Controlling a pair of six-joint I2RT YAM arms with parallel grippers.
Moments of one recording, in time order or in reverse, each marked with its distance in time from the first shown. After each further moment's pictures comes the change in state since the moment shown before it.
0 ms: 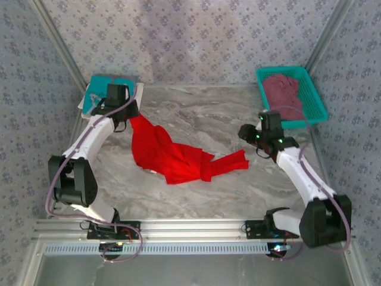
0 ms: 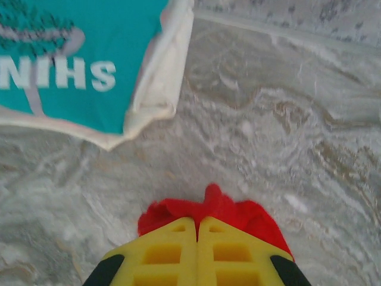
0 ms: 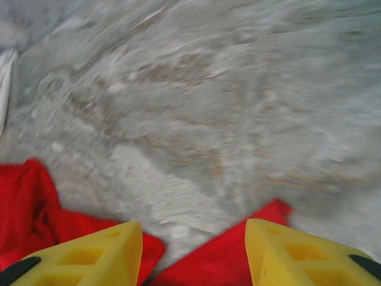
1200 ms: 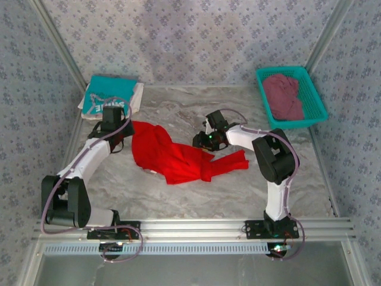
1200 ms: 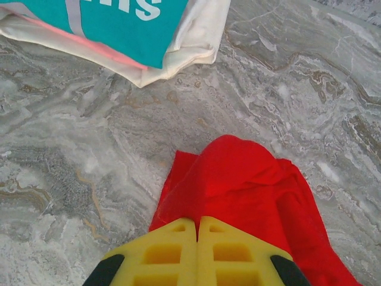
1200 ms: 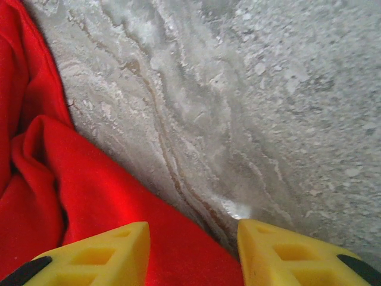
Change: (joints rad) left arm 0.028 -0.203 -0.339 0.161 -0.022 -0.087; right arm 0.299 0.697 0.298 0.131 -0.228 0.066
